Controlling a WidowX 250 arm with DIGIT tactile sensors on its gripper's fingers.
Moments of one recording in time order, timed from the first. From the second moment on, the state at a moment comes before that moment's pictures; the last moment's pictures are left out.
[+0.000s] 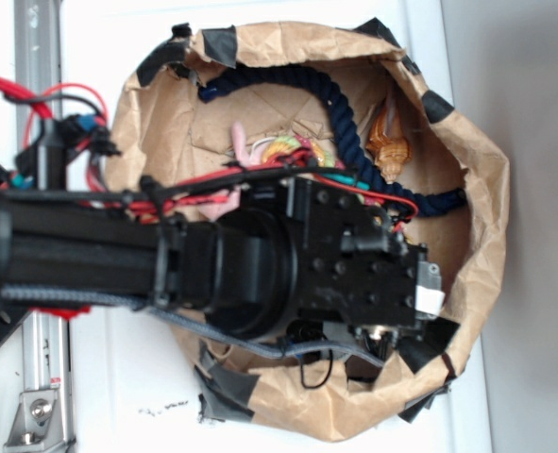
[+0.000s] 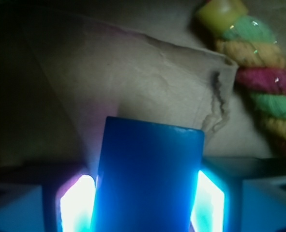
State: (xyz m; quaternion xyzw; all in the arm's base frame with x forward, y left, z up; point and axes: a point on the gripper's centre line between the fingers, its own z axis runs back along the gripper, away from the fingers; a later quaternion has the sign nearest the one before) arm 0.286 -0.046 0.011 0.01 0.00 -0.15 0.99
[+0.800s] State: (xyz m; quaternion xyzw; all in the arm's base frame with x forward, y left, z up) arm 0.248 0.015 0.134 -0.01 0.02 -0.05 1.00
